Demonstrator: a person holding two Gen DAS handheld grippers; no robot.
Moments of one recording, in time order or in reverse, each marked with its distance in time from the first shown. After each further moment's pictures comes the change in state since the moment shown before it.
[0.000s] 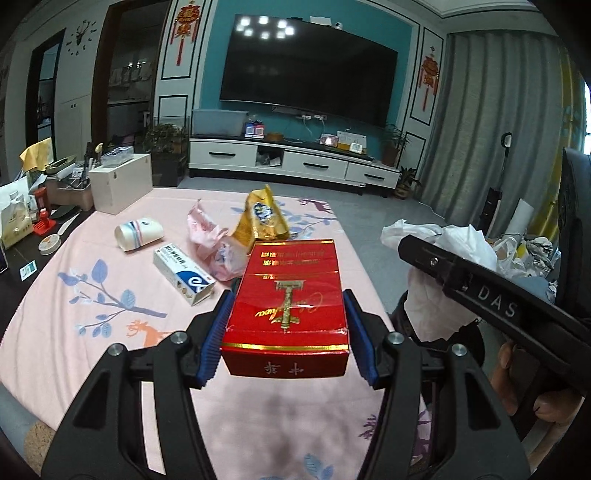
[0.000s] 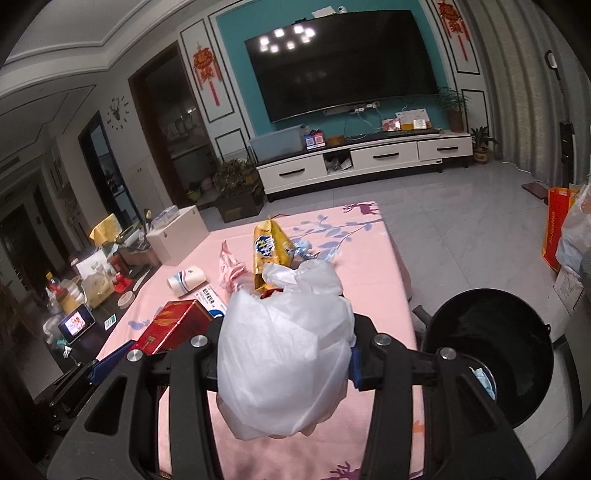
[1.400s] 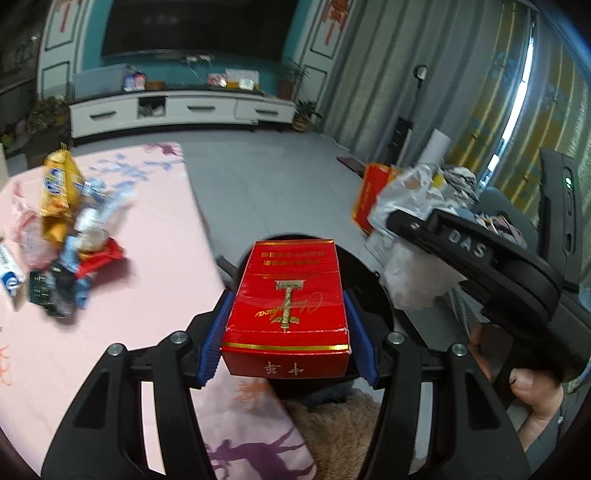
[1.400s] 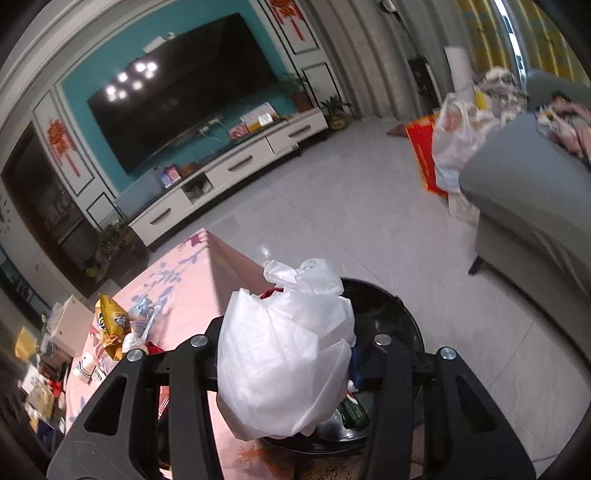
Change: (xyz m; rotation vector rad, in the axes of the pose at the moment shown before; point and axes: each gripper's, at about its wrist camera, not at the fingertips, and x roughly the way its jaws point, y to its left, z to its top) left arm 0.113 -0.153 -0.018 0.159 0.273 -0.390; right arm -0.034 -0.187 -0.016 0.437 -0.040 -0.400
